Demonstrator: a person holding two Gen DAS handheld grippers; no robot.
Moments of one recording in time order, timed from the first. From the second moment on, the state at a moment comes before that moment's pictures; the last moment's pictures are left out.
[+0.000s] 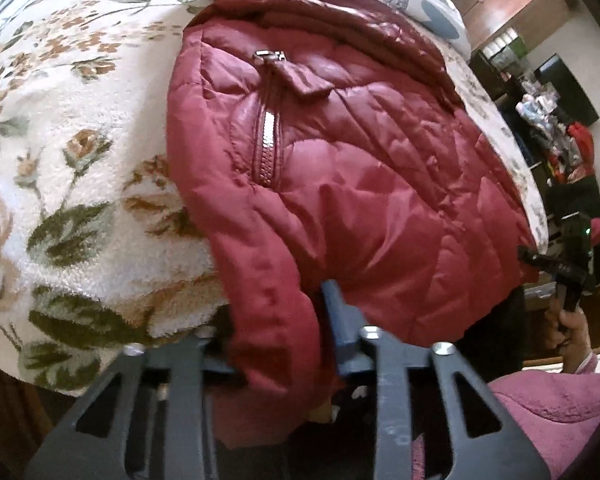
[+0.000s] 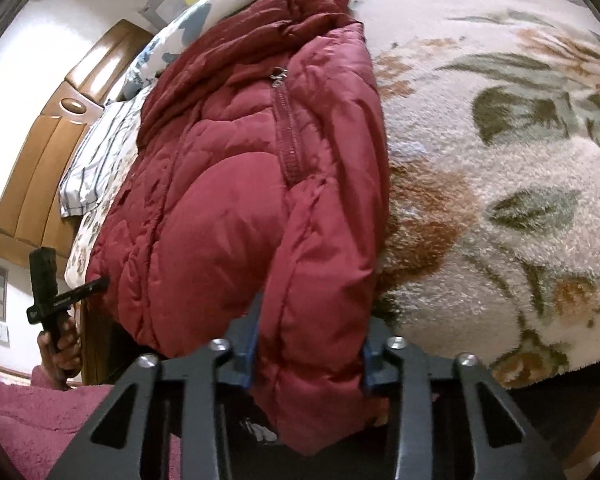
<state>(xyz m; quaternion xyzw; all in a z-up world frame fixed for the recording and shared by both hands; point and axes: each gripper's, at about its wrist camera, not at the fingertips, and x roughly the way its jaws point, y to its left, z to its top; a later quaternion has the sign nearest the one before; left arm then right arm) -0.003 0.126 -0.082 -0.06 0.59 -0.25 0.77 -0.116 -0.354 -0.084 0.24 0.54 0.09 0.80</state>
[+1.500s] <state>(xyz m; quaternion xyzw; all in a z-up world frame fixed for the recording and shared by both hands) 0.147 0.078 0.062 -0.12 0.41 -0.19 0.88 0.035 -0.384 0.049 0.26 0.32 0.06 0.91</state>
